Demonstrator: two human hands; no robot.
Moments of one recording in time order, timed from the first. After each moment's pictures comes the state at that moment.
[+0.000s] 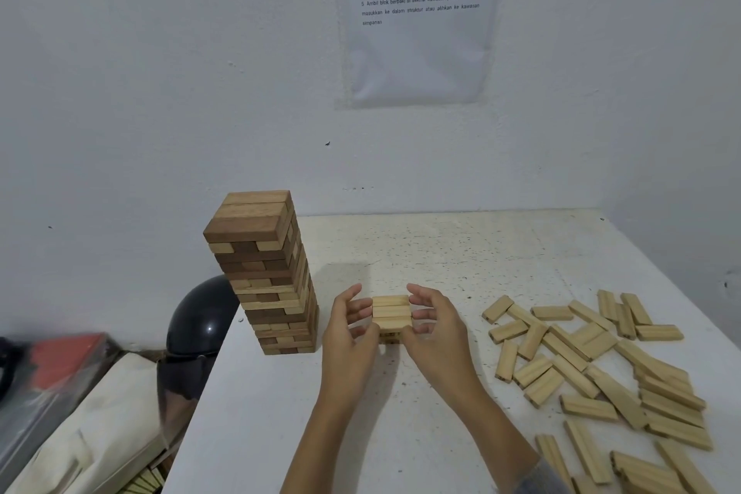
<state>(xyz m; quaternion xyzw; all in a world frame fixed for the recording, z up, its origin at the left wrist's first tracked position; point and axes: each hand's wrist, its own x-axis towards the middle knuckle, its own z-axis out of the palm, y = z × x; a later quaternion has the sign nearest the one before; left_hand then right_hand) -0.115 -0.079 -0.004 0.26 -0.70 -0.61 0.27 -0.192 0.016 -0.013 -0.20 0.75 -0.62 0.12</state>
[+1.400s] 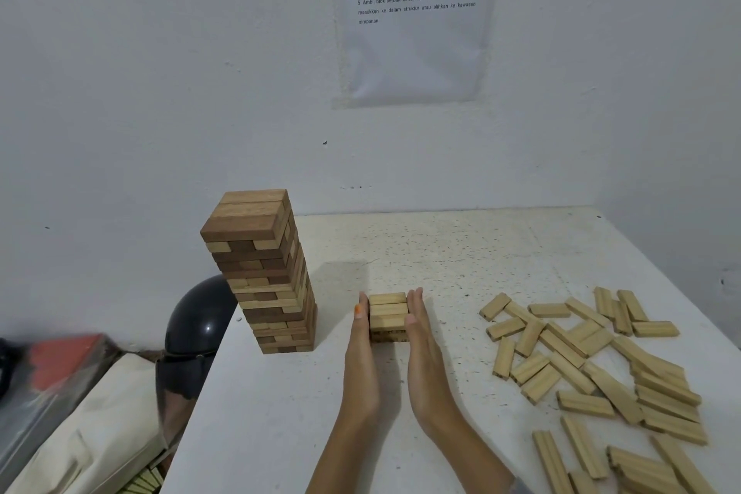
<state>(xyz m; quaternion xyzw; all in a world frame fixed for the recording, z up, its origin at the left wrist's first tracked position) -0.126 -0.051 -0.028 0.23 -0.43 -0.85 0.19 -0.162 0.009 -0.030 -0.17 0.64 -0.71 0.23</state>
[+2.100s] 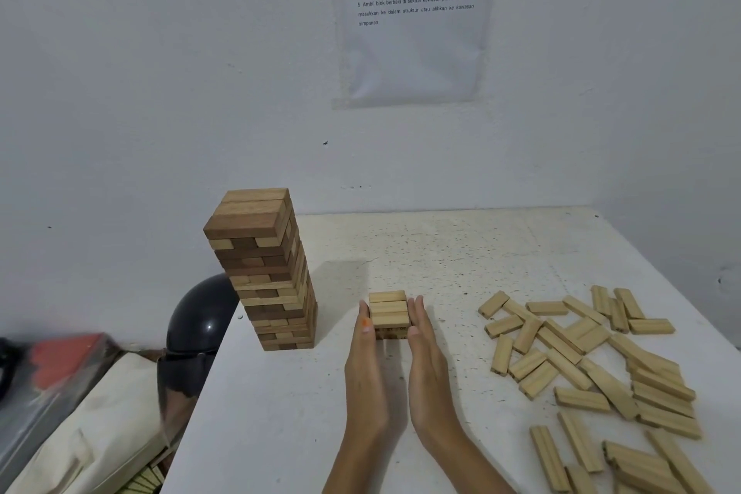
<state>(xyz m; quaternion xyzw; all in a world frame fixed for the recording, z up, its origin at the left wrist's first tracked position) -0.115 -0.034 -0.031 0.24 -0.49 -0.78 0.29 -0.149 0.018 -0.033 -0.16 0.65 -0.72 0.18</state>
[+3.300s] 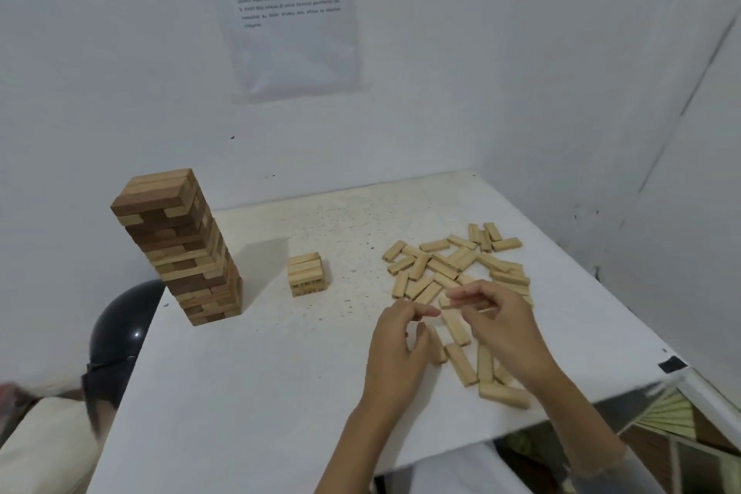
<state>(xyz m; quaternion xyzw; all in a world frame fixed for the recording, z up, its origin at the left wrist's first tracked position) -0.089 0.076 -0.014 0.02 -0.84 -0.50 0.21 -0.155 0.215 0.012 -0.12 0.79 -0.60 0.04</state>
